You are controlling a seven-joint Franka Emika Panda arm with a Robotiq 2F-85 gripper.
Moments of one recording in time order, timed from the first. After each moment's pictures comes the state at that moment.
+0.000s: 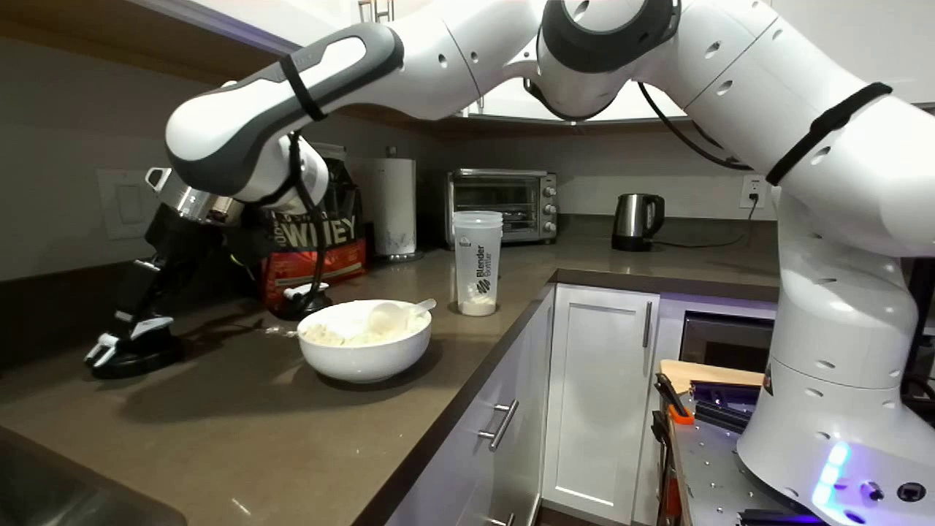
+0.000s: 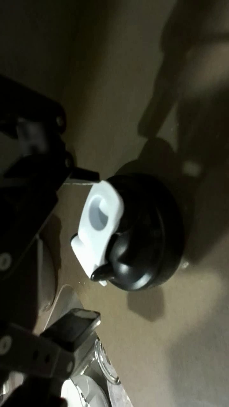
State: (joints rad) arm 0.06 0.83 0.26 -1.31 0.14 2.59 -0.56
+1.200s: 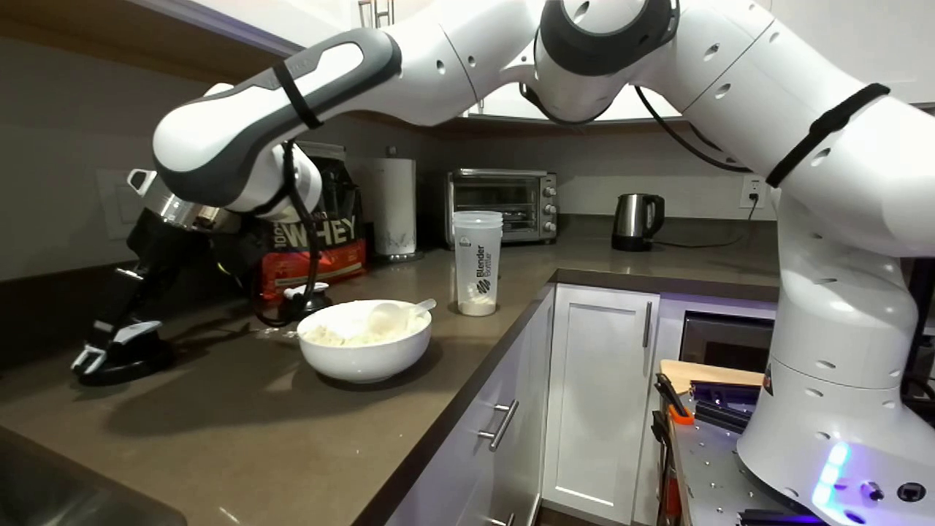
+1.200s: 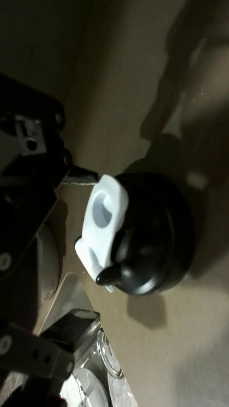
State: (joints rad) arm 0.07 0.85 0.29 -1.31 0.10 2.64 -0.56
